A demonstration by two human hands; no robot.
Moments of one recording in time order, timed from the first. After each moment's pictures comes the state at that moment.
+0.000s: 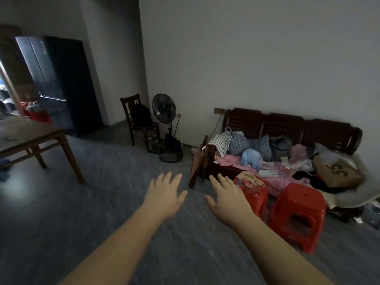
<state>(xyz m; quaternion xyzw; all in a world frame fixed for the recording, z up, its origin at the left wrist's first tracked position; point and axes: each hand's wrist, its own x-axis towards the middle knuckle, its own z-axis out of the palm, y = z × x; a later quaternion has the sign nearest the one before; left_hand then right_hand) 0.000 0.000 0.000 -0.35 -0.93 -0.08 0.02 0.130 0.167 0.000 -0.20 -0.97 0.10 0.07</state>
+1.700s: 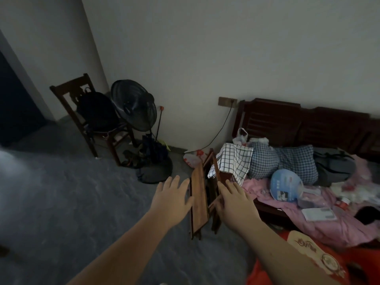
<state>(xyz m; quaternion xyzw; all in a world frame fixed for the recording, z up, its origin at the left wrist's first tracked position) -0.850 0.491 -0.114 -0.44 -0.89 -0.03 -0.06 -0.695 0.645 -0.116 -0.29 -0.95 0.09 0.00</state>
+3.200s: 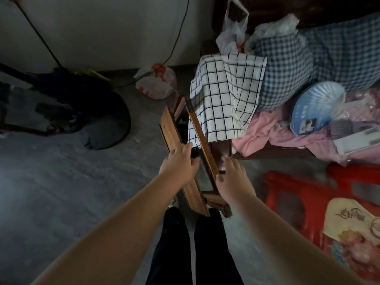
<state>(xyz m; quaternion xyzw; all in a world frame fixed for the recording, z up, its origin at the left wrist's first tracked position) -1.140 0.956 -0.443 -0.46 -0.80 -0.02 -0.38 -0.960 1.003 -0.454 -0.54 -0.73 0.39 -0.14</state>
